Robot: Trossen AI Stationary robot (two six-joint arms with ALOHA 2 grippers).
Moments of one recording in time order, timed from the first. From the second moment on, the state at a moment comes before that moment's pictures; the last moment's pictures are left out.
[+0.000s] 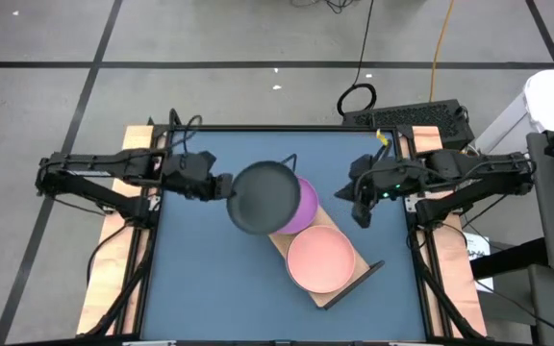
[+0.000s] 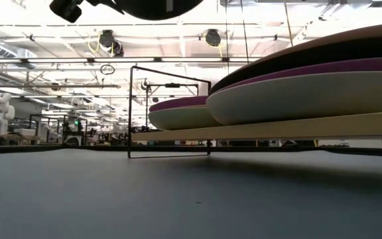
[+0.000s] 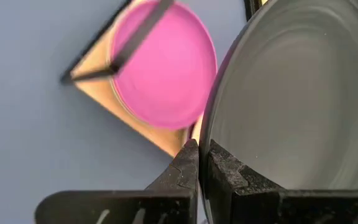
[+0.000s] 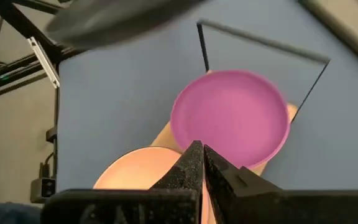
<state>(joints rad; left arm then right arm) -0.04 1.15 1.24 -0.84 -0.09 -1.37 0.14 1.14 1.35 -0.92 0.17 0.47</state>
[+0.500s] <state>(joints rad) -0.17 1.41 1.24 -0.74 -0.08 -1.69 0.12 1.03 1.35 -0.92 0.24 0.17</state>
